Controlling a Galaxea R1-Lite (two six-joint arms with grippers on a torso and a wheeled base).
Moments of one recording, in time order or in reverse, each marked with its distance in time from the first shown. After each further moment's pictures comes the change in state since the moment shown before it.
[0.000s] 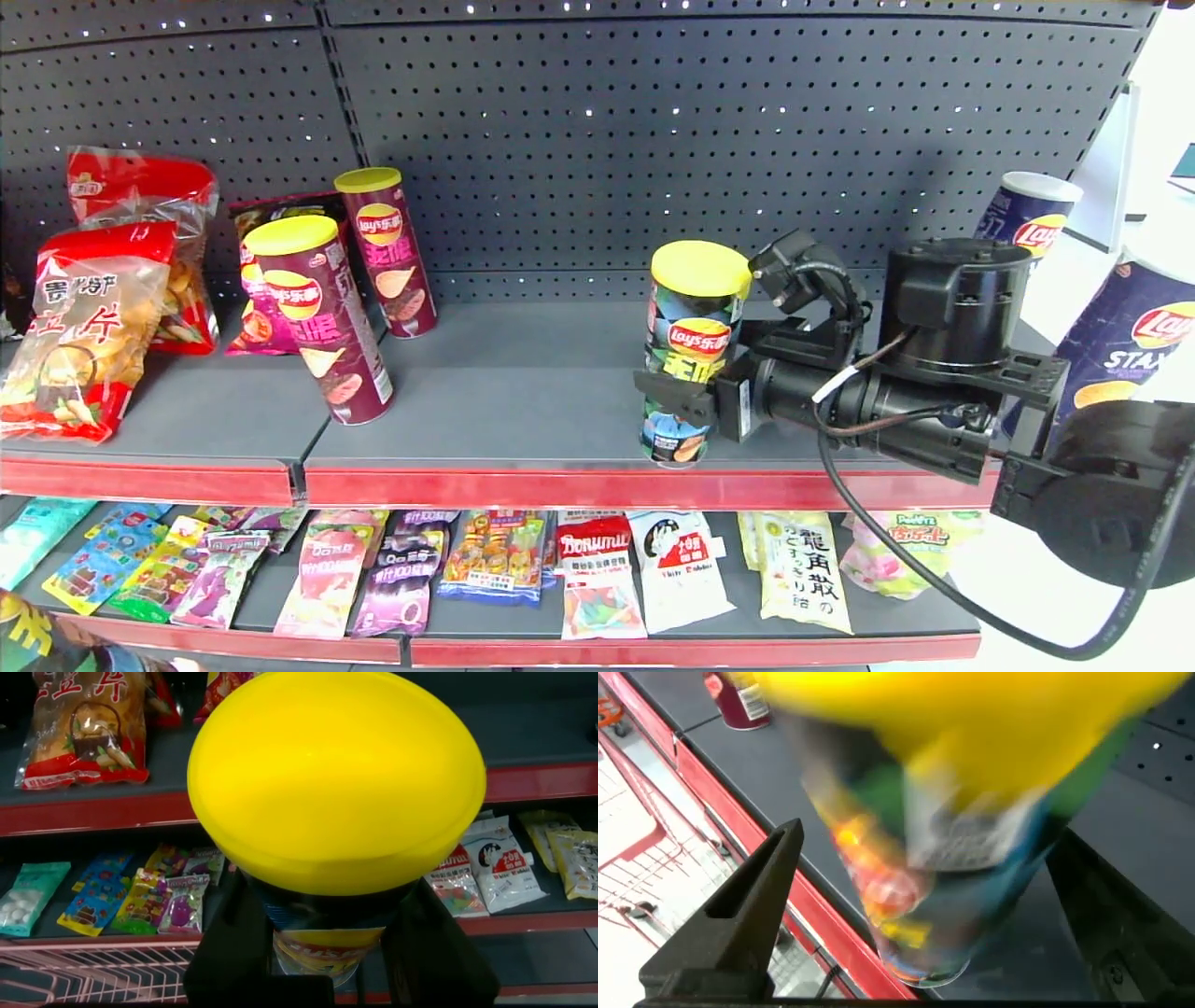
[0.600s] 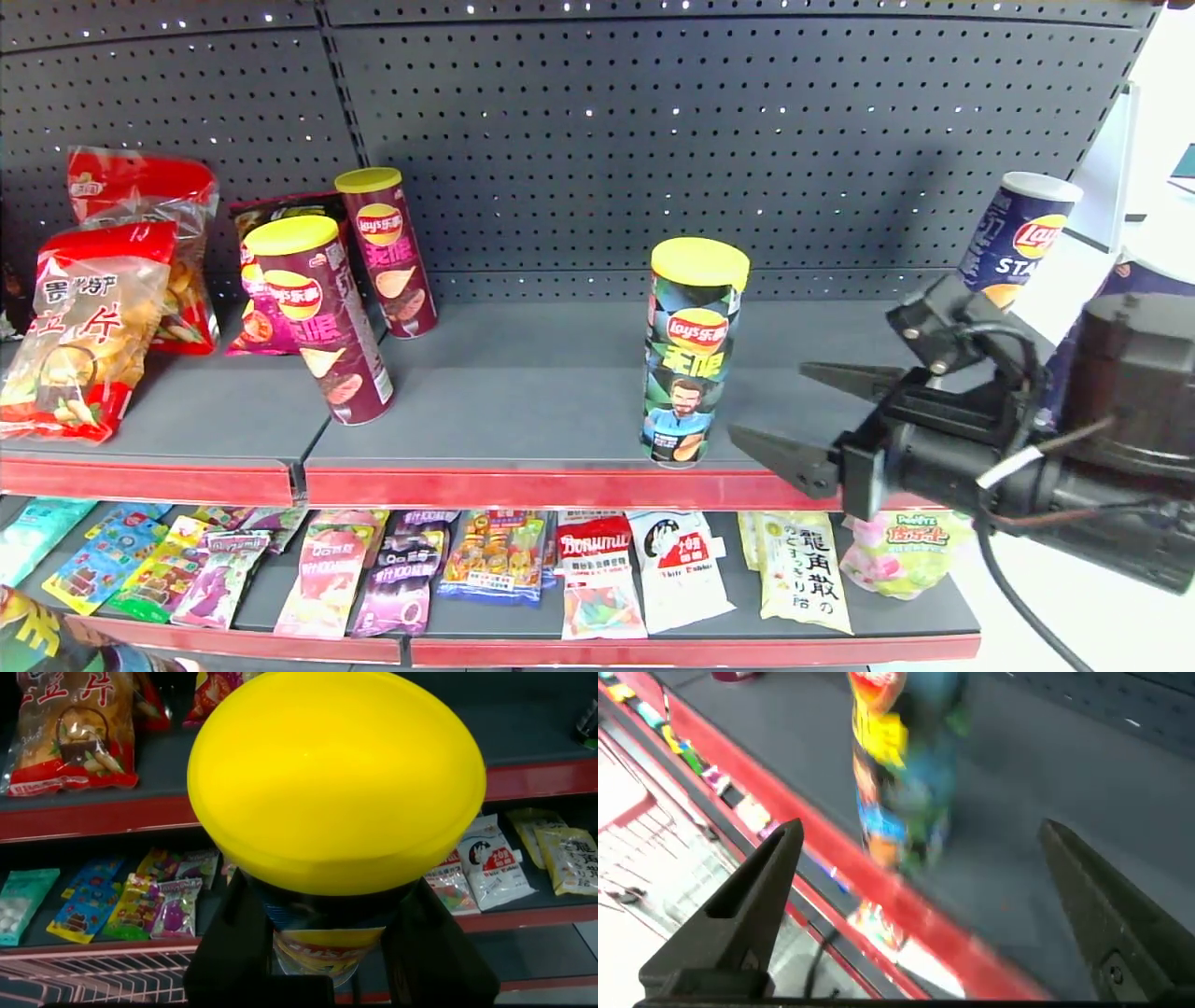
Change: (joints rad) left arm 0.000 0.004 -0.004 -0.002 -0.031 0.000; right arm -0.042 -0.277 0.301 0.008 -0.033 -0.011
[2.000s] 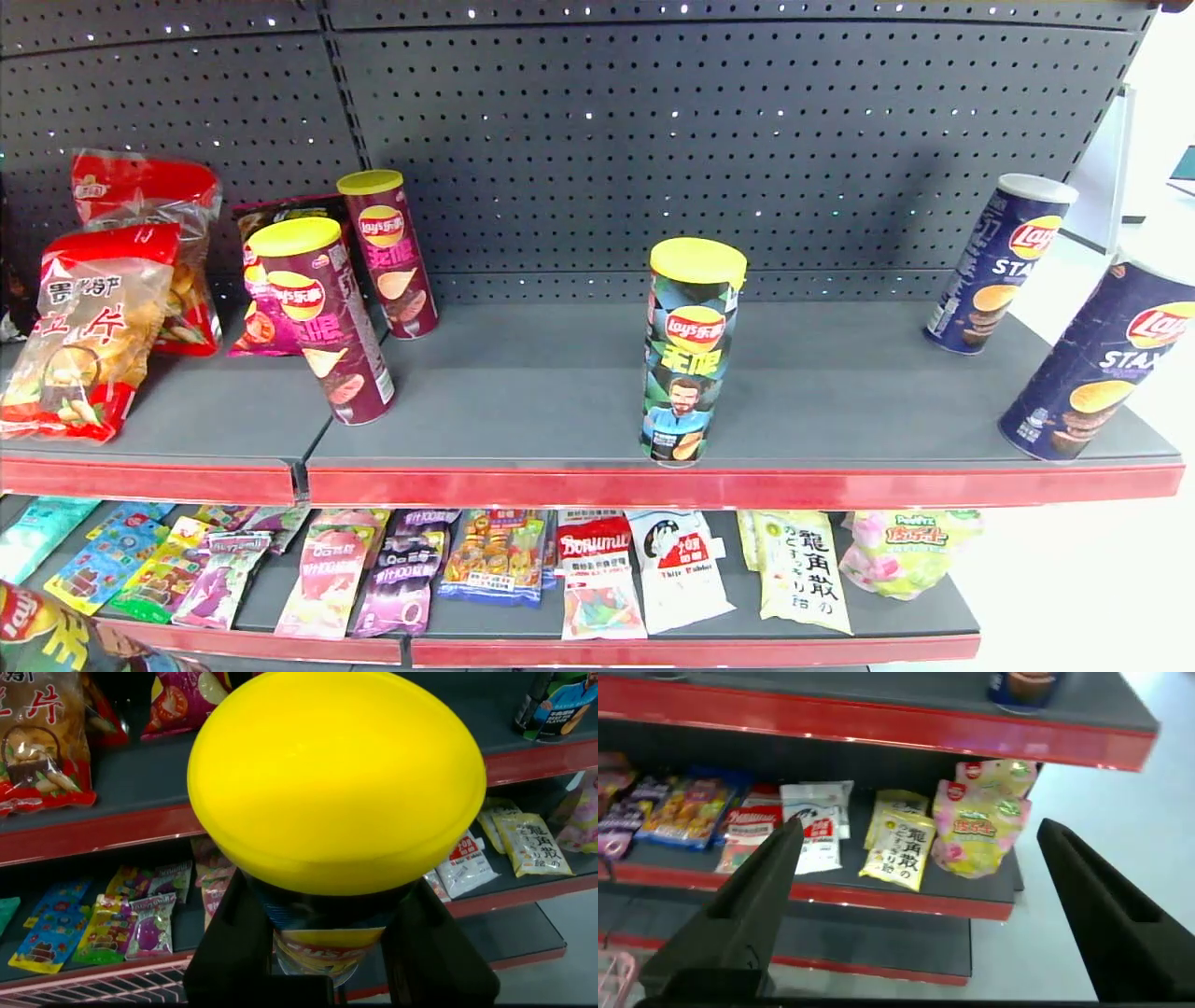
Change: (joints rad) left arm 0.000 -0.004 -0.001 0.001 -0.111 0.012; right arm -0.629 -1.377 0.380 0.903 -0.015 0.013
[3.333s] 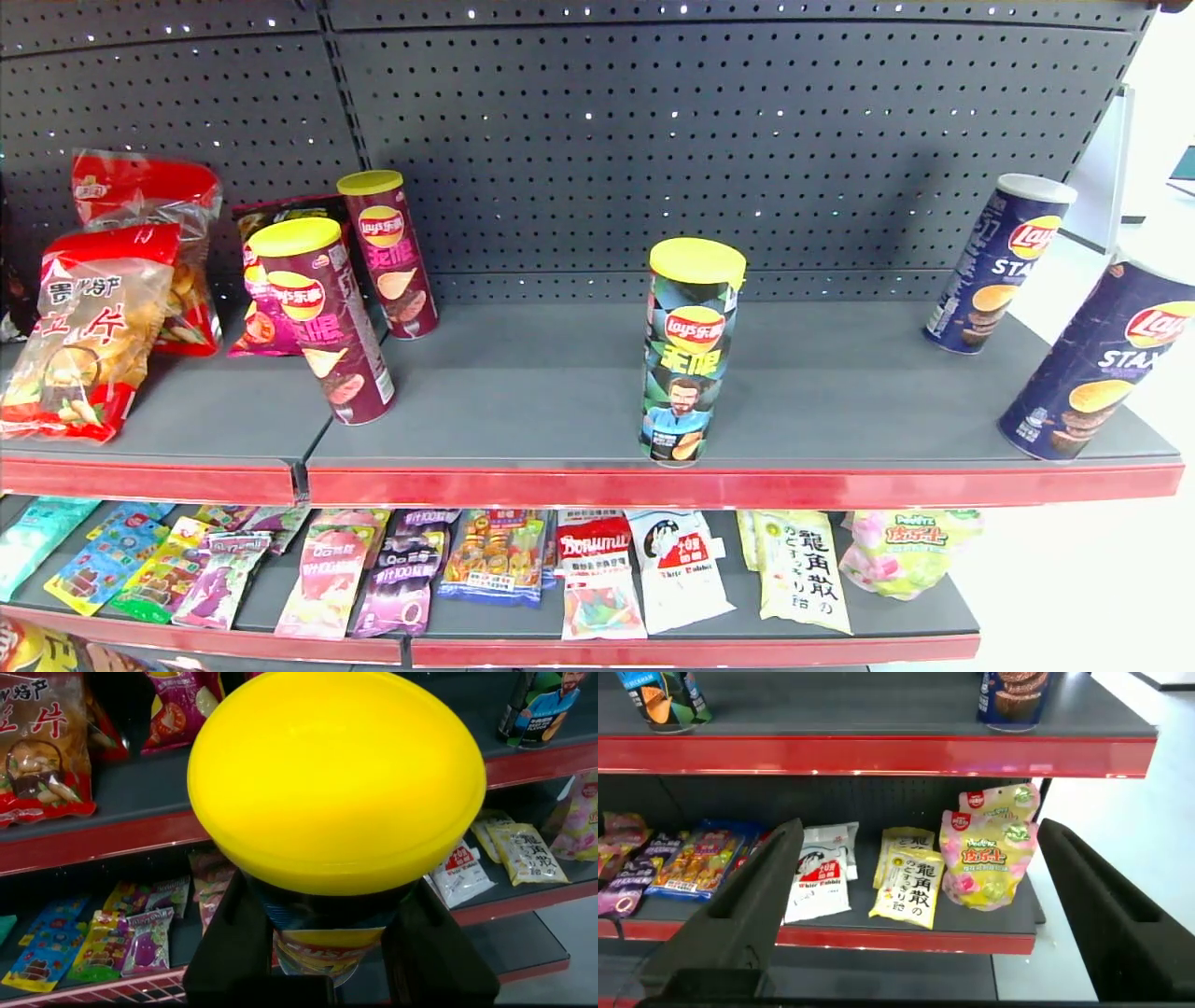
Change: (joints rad) left arm 0.000 -0.096 0.034 -0.001 -0.018 0.000; right arm 0.034 -0.086 0.175 -0.231 -0.022 0.090
